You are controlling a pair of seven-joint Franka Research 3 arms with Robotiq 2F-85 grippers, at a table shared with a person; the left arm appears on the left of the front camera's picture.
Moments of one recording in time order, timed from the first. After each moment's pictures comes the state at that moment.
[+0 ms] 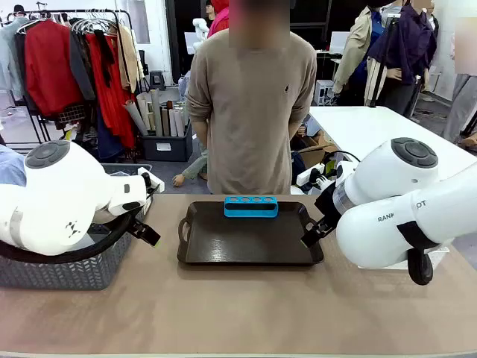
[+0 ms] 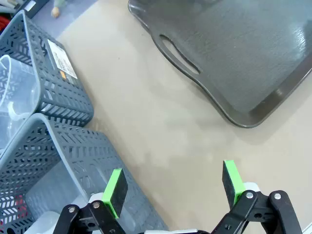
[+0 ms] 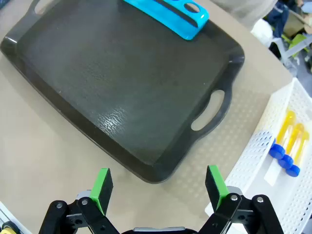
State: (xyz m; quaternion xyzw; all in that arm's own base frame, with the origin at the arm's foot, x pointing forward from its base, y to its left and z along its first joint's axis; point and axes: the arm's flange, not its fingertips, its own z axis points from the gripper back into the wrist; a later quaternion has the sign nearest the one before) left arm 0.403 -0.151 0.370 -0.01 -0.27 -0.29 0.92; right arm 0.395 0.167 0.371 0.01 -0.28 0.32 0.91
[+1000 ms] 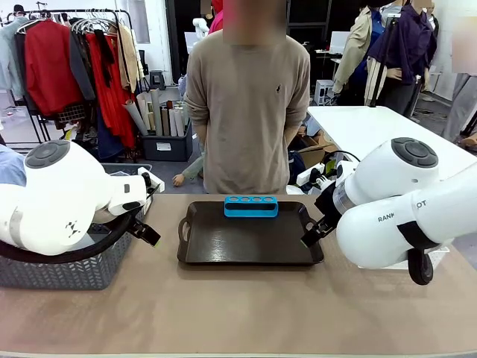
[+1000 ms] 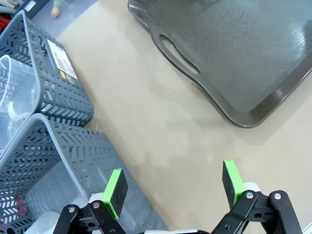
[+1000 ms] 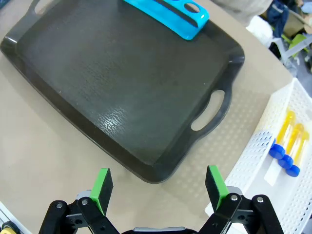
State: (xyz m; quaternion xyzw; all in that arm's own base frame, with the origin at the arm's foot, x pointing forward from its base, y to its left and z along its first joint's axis) left arm 0.403 -0.152 0.370 -0.01 -0.27 -0.29 0.92; right arm 0.395 0.167 0.371 0.01 -0.28 0.32 0.91
